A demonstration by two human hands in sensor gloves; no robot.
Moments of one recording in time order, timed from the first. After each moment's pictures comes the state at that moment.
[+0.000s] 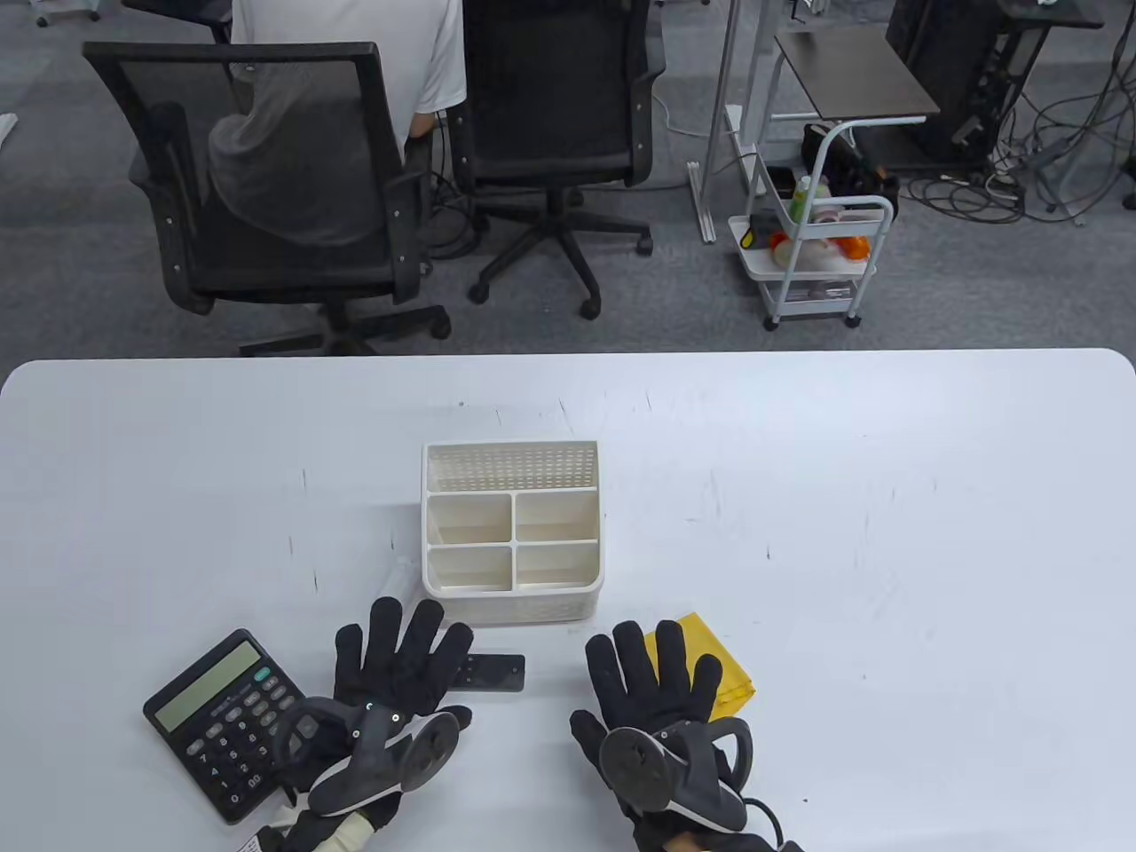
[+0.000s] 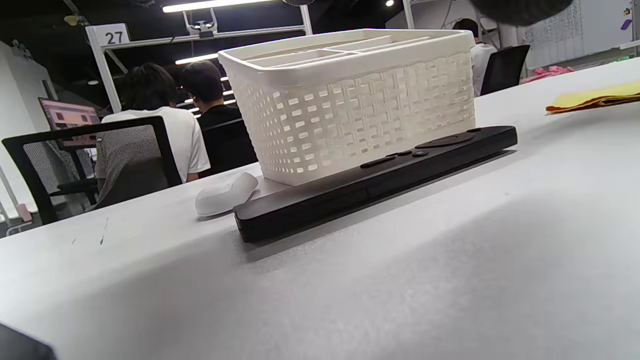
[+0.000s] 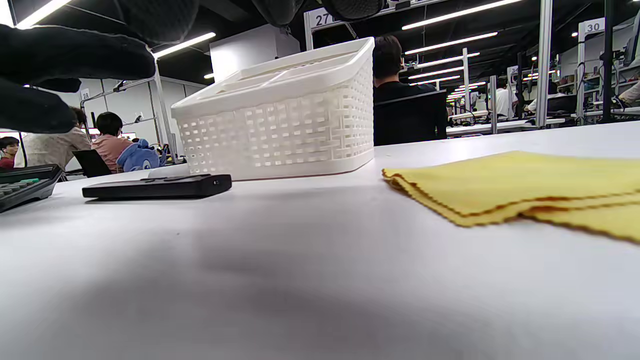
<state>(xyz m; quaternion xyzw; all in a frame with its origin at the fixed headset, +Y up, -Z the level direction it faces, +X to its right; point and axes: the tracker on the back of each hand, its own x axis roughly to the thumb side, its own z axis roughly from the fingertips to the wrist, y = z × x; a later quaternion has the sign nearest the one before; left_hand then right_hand) -0.198 -0.739 -0.248 0.05 -0.16 -0.12 0.98 0.058 -0.747 -0.232 0.18 -0.07 0.97 0.11</state>
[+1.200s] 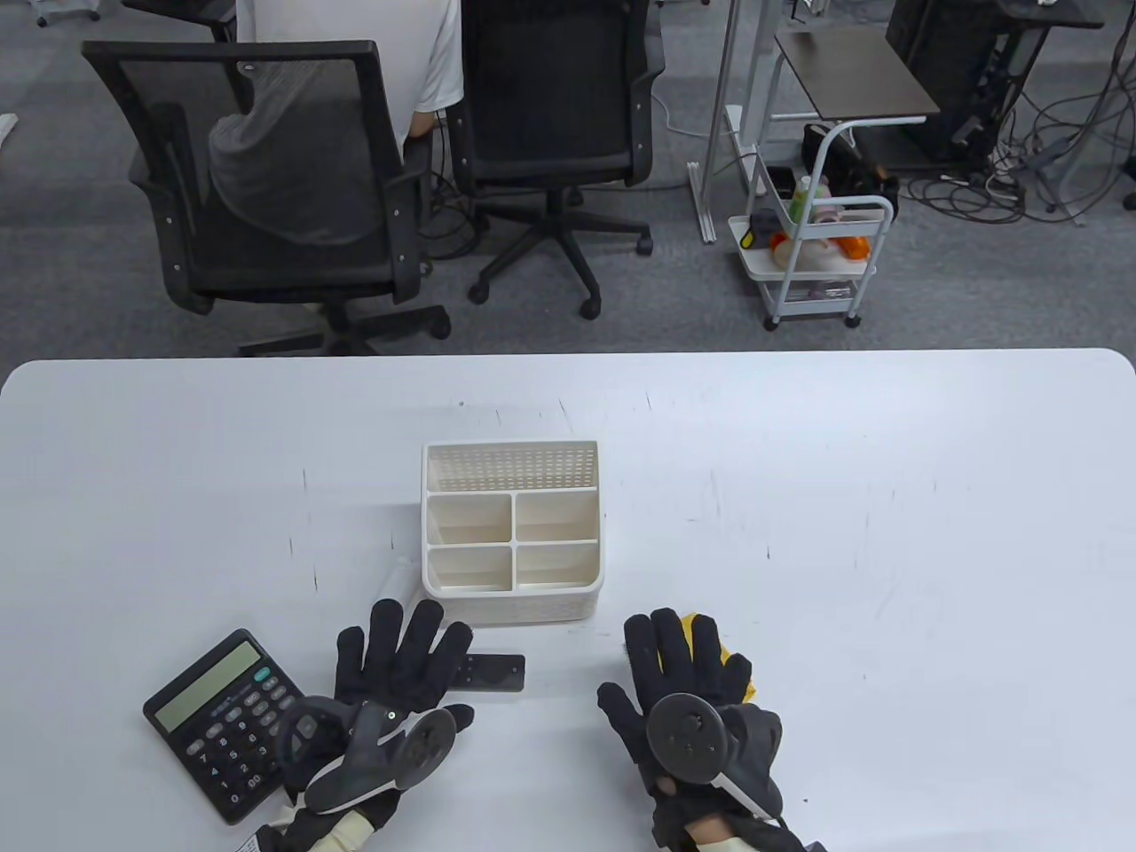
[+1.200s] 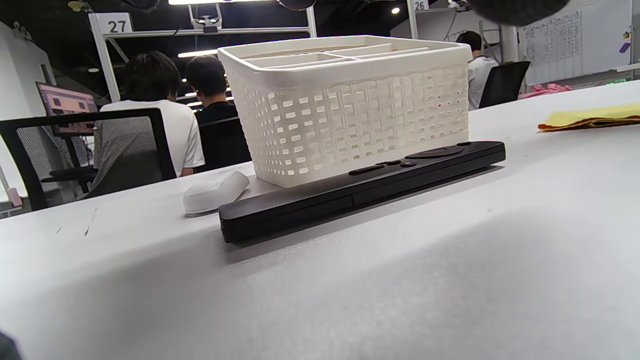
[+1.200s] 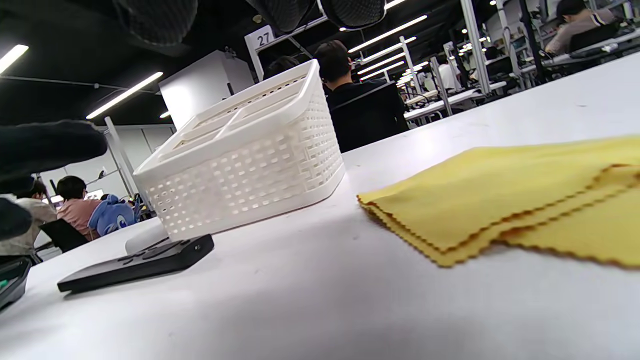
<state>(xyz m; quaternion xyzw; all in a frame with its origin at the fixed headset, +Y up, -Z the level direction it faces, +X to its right) -0.201 -0.740 -0.249 0.05 -0.16 -0.09 0.98 0.093 -0.733 -0.244 0.10 -0.06 0.97 0.23</state>
